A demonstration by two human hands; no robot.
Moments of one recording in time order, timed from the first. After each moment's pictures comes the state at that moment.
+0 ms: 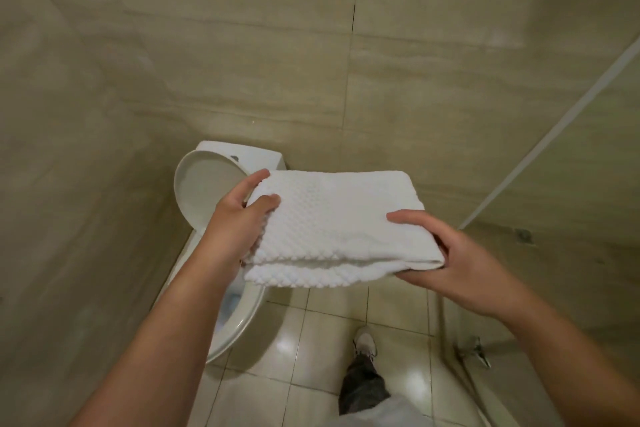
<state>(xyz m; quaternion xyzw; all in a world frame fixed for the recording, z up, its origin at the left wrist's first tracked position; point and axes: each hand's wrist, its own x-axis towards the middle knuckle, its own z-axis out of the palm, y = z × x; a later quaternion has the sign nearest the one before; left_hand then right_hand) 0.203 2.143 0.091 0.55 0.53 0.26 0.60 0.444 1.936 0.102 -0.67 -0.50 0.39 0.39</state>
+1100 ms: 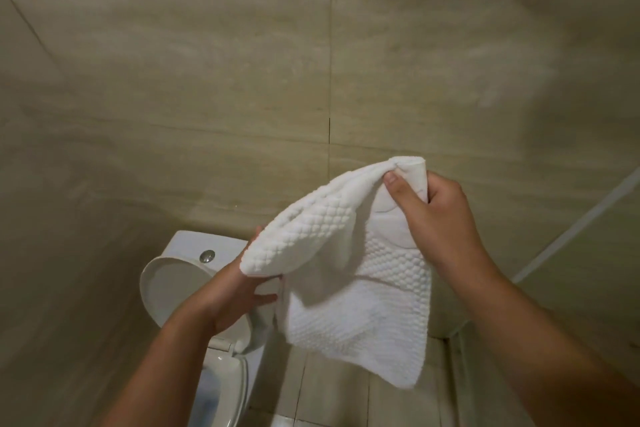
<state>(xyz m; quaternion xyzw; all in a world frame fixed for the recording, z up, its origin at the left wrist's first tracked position) 0.340 2.284 0.116 0.63 0.41 0.13 0.65 0.587 2.167 0.187 -0.70 -0.37 0.18 0.58</state>
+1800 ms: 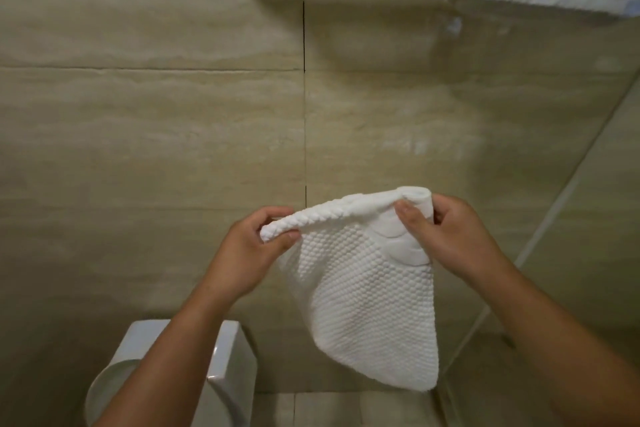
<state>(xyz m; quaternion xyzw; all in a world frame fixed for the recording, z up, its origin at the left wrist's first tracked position) 0.398 2.372 0.201 0.78 0.28 0.31 0.47 0.609 2.169 0.240 -0.73 -0.40 0.11 0.55</state>
